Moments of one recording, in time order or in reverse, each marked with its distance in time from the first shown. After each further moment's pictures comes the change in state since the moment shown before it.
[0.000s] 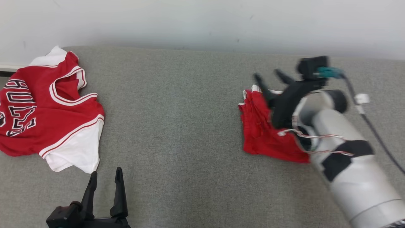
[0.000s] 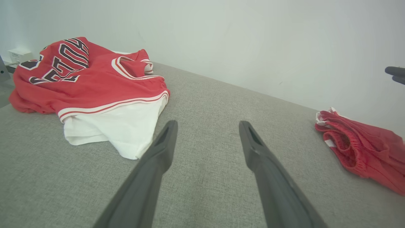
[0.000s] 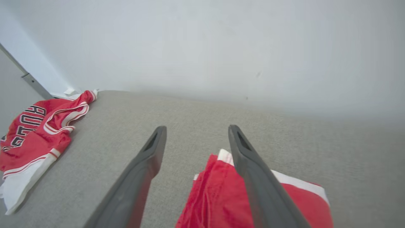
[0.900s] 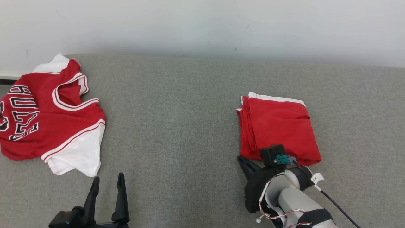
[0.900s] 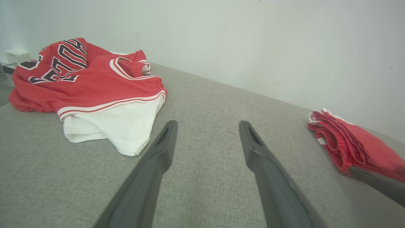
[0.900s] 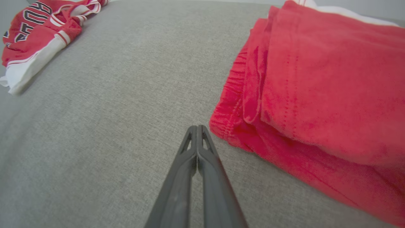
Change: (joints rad) left arm 0.017 0.000 -0.011 0.004 -0.002 0.001 0.000; right arm 0.287 0.053 0.145 0.132 -0.078 0.000 -0.200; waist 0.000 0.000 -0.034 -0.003
